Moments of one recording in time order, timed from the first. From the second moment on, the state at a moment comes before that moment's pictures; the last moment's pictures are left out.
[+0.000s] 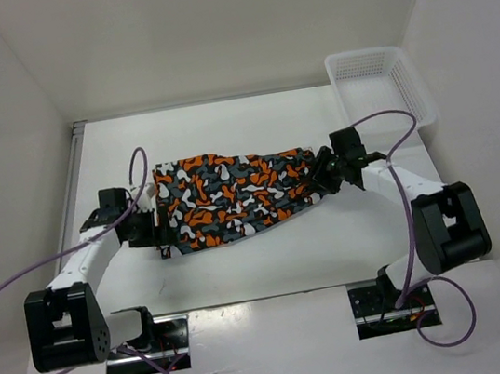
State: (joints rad) left arm 0.07 1.24 0.67 -0.54 0.37 0.07; right arm 0.21 1.43 0.82 -0.28 -0.20 0.83
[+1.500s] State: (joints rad) left arm 0.04 1.12 0.77 -0.56 0.52 0.07; right arm 0.16 1.20 0.77 -0.40 -0.08 0.94
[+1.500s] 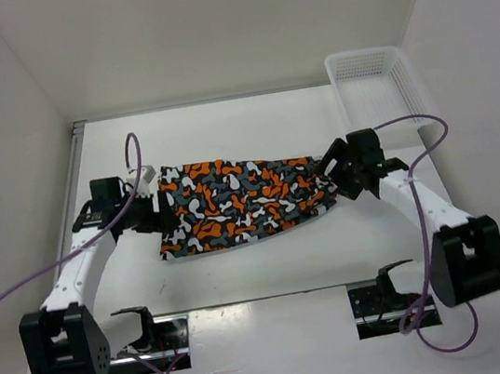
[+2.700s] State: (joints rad) left arm 0.00 1.53 0.86 -0.35 0.37 0.07; right arm 0.06 1.48 0.74 -0.24 -0.16 0.89
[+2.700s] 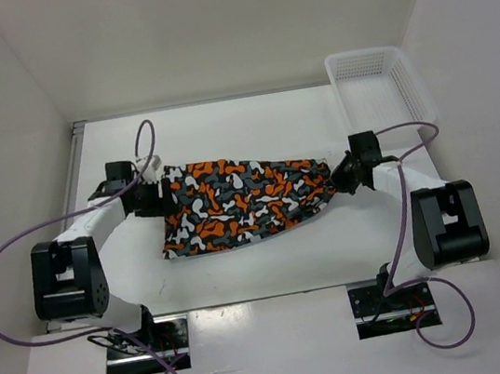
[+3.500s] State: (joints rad) left arm 0.02 1.65 0.86 -0.27 0.42 0.07; right arm 0.24 1.36 0.97 -0.38 0.04 0.77
